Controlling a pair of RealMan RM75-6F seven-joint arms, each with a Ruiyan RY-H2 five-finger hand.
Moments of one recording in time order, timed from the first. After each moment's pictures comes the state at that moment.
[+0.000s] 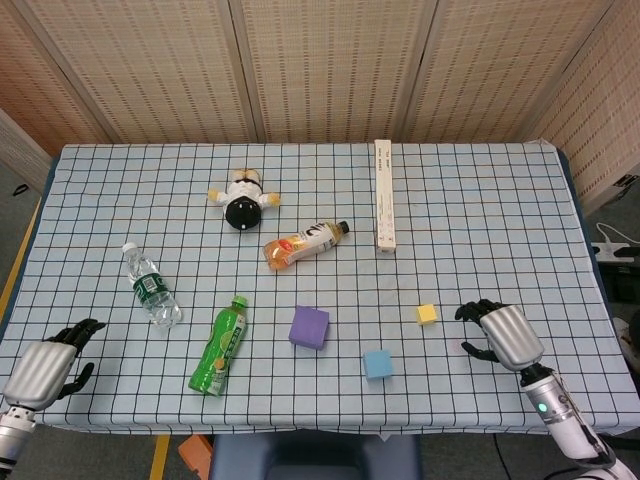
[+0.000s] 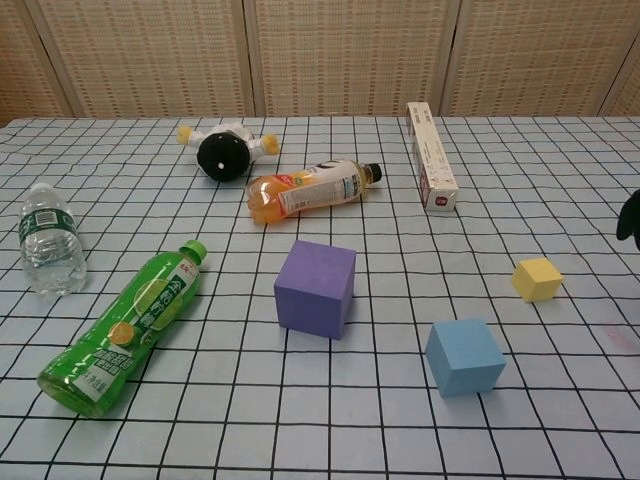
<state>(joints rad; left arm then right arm) -0.19 -1.10 0.05 -1.50 1.56 1.32 0.06 0.31 -1.37 -0.03 -1.26 -1.67 1.35 0.12</state>
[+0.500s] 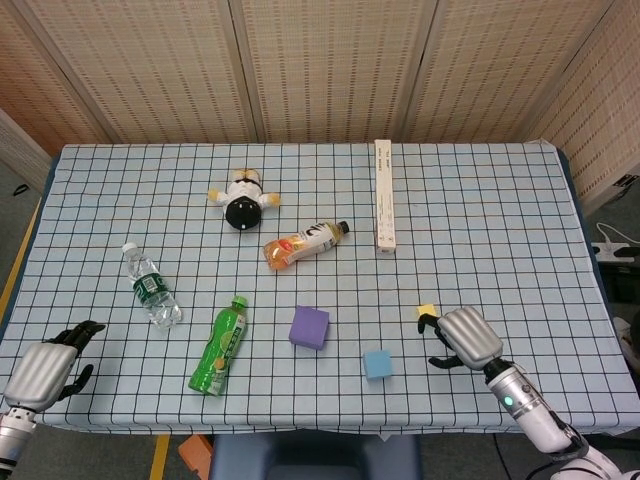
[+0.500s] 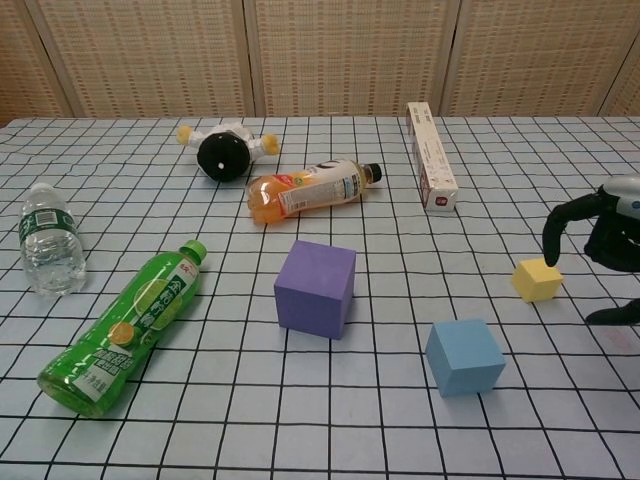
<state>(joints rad) -0.19 -1.09 0.05 -1.53 1.53 1.30 0.09 0.43 -1.25 0.00 -1.65 -1.53 1.05 -0.05</state>
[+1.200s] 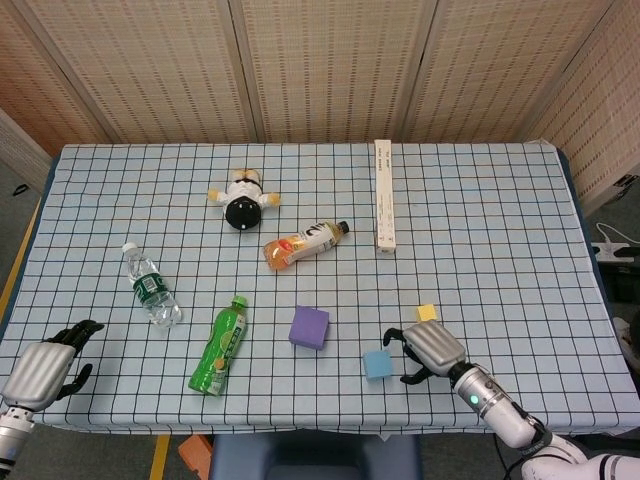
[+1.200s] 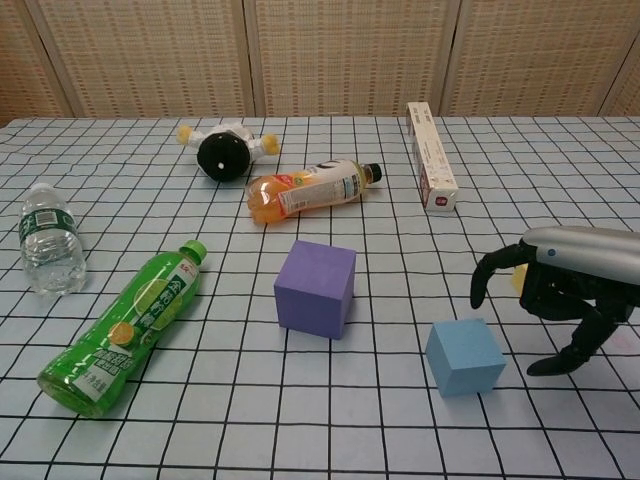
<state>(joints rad) -0.19 -1.08 0.05 -1.52 1.54 1.30 0.07 0.52 -1.30 0.00 -1.72 -1.39 0.85 -0.07</state>
